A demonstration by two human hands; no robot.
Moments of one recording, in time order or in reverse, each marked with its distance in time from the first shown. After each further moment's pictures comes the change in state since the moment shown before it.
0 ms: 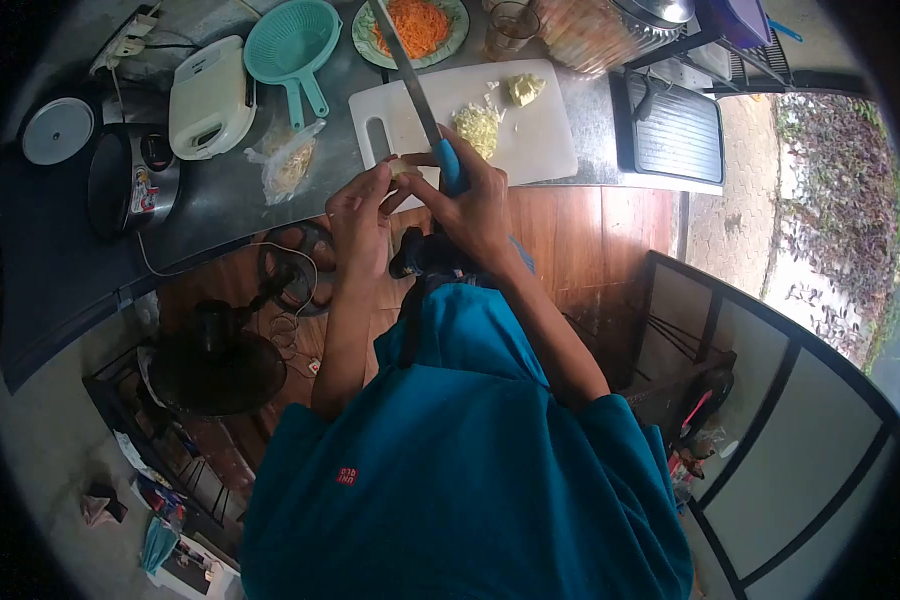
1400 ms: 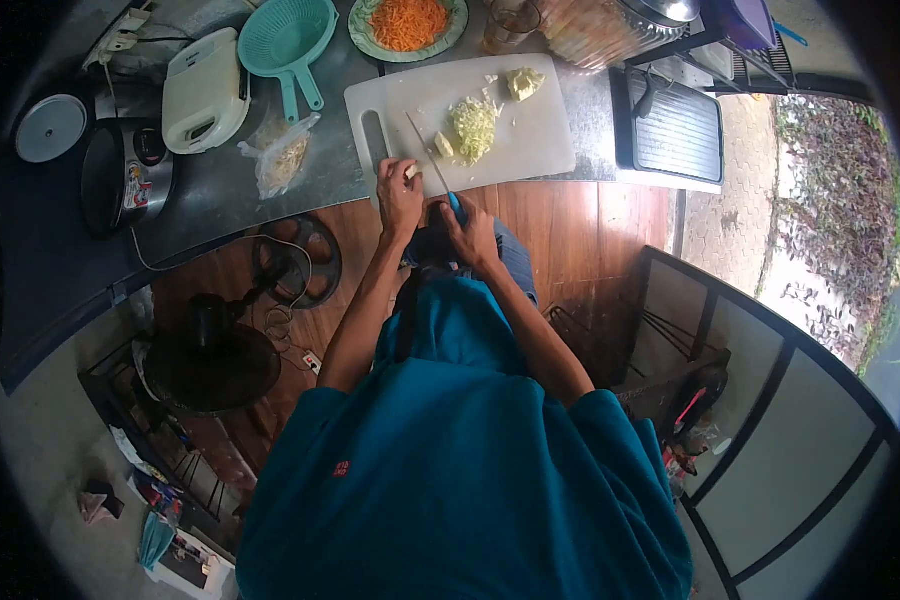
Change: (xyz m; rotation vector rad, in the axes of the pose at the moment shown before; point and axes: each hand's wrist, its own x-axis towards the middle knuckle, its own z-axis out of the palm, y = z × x) left_hand 0.062 -0.153 -0.077 1.132 0.148 0.410; right_hand -0.057 0.163 0.021 -0.284 -0.099 0.349
